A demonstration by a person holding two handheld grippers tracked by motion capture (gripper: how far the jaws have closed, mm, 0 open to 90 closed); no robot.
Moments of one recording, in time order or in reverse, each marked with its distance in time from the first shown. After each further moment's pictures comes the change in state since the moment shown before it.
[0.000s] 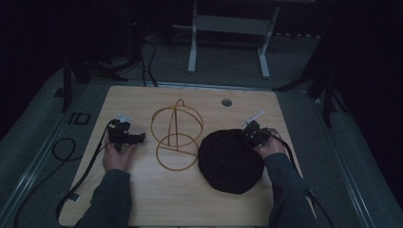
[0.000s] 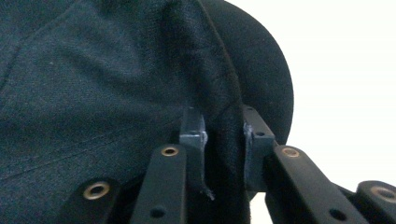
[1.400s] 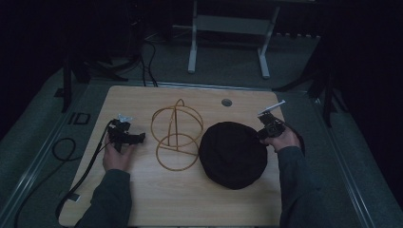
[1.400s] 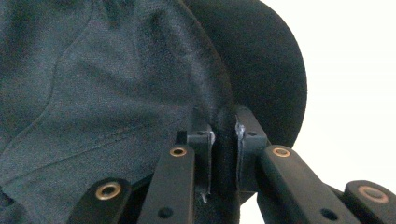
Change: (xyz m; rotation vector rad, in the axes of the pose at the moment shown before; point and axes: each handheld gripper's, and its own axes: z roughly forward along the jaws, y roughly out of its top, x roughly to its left) left arm 0.000 0.000 0.000 0.000 -0.001 0.001; right arm -0.036 -0.003 -0.042 0.039 0.203 0.347
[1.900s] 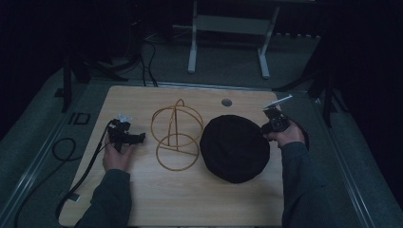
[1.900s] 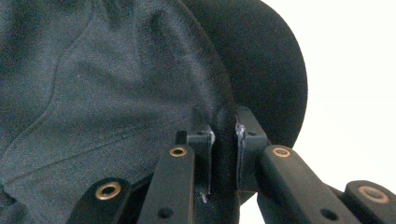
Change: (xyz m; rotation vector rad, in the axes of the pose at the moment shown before) left arm 0.000 0.000 0.000 0.000 -0.001 0.001; right arm -0.004 0.008 -0.022 -0.029 0.025 0.053
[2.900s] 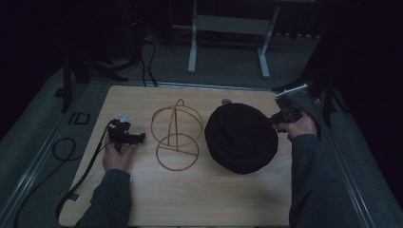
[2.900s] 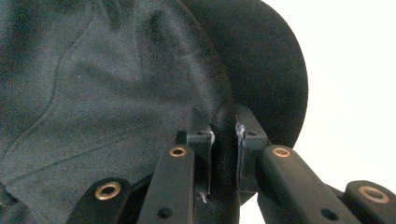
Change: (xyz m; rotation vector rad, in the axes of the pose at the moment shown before) left arm 0.000 0.000 0.000 -0.002 -0.001 -0.001; right arm -0.006 0.011 -0.046 -0.047 0.022 0.051
